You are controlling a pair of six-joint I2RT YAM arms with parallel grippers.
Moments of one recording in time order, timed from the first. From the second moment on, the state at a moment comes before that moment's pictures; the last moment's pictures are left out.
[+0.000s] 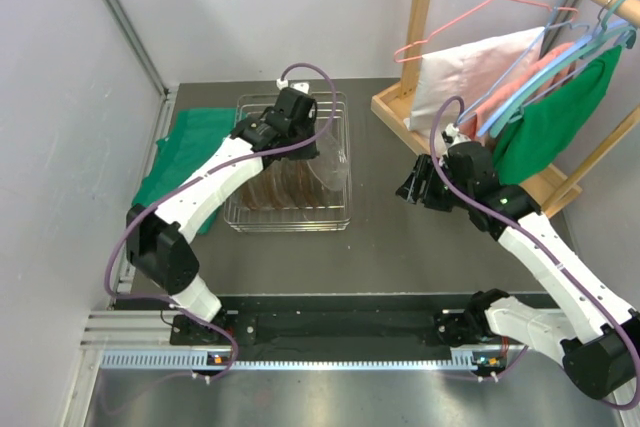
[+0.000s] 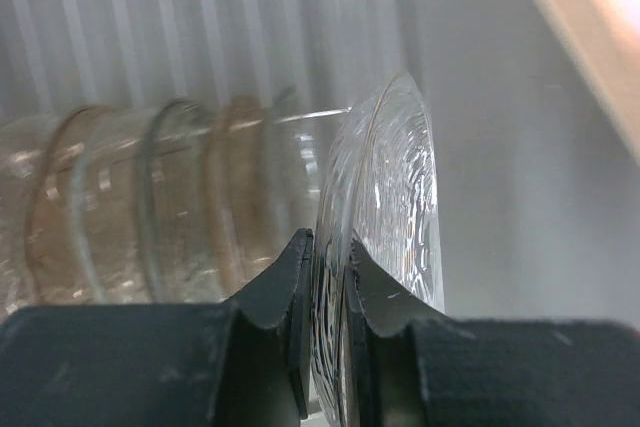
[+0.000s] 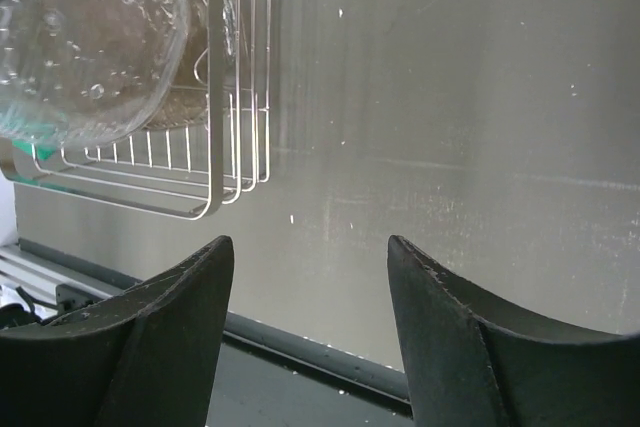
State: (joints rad) left arm -0.60 1.61 1.55 -0.70 -0.13 -0.52; right arm 0.46 0.99 0.94 -0.64 -0.07 0.62
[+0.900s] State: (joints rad) left arm -0.73 1.78 1.70 -0.84 -0.49 -0.50; right arm 0.46 1.02 0.94 -0.64 -0.07 0.60
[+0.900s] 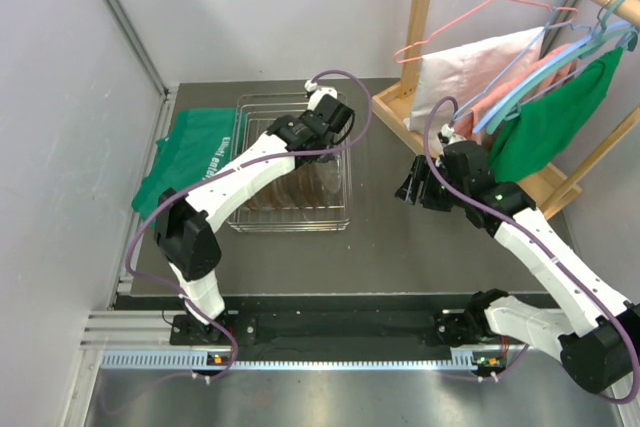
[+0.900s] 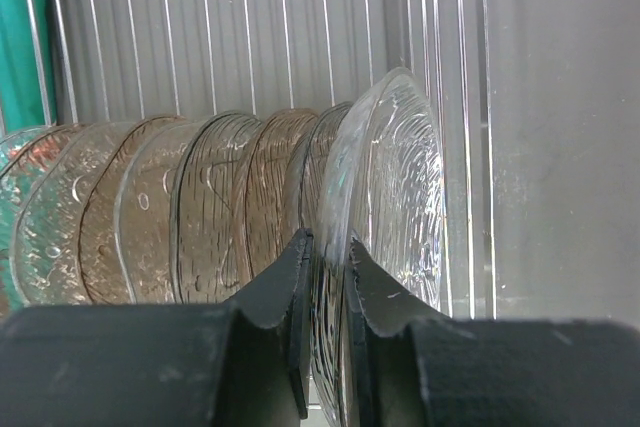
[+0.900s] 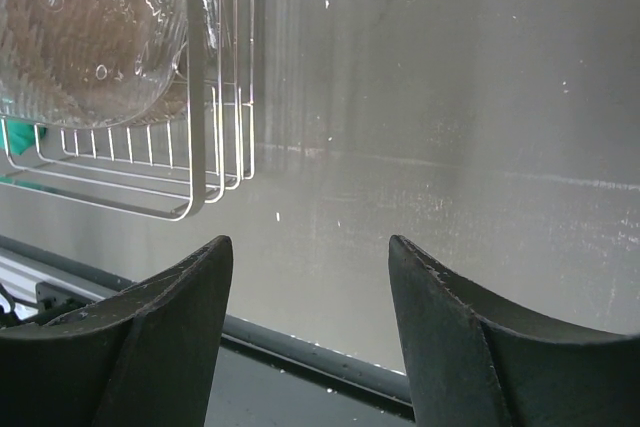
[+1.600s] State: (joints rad) left arm -0.73 1.78 1.72 -0.90 -0.53 -0.50; right arm 0.46 1.03 0.93 -0.64 -0.07 0.59
